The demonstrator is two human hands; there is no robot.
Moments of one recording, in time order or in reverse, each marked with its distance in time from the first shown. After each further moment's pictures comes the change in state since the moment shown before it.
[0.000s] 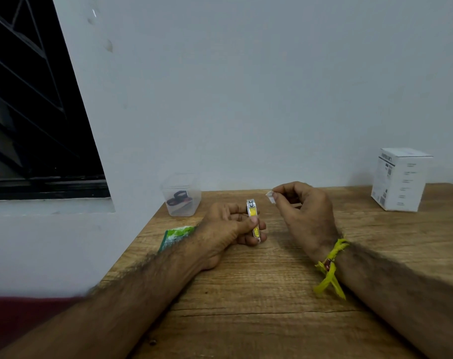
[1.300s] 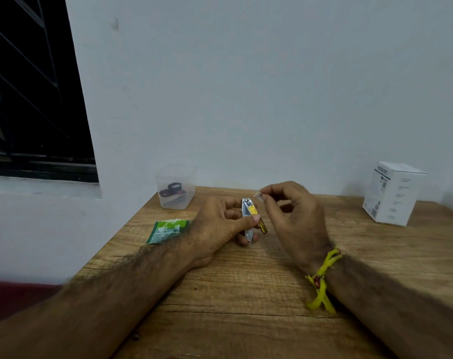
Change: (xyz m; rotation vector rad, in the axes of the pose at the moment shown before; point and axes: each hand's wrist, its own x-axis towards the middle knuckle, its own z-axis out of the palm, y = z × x) left_hand 0.000 -0.007 0.000 0.095 -0.026 0.171; right_hand -0.009 -0.014 0.003 -0.095 -0.056 -0.282
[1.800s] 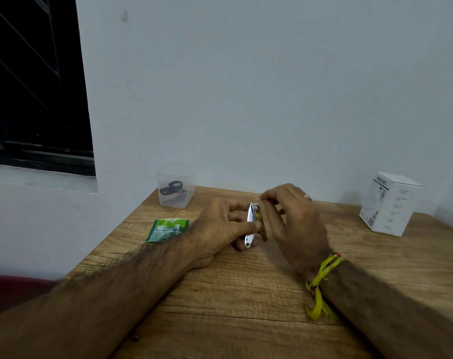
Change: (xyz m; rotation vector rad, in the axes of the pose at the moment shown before) left_hand 0.002 -0.002 -0.003 0.020 -0.044 -0.013; right_hand 0.006 0.005 -0.002 -0.352 -0.128 -0.260
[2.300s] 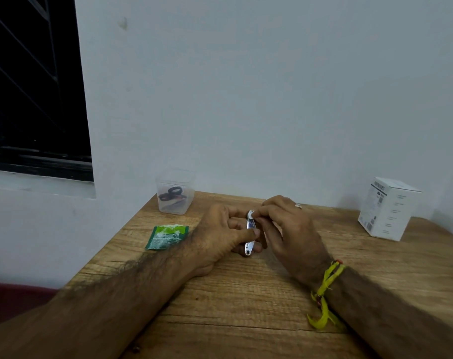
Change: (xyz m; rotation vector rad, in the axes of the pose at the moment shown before) left_hand -0.002 0.002 0.000 -0.082 -0.004 -0.029; right_hand -0.004 0.004 0.001 0.071 -0.107 -0.110
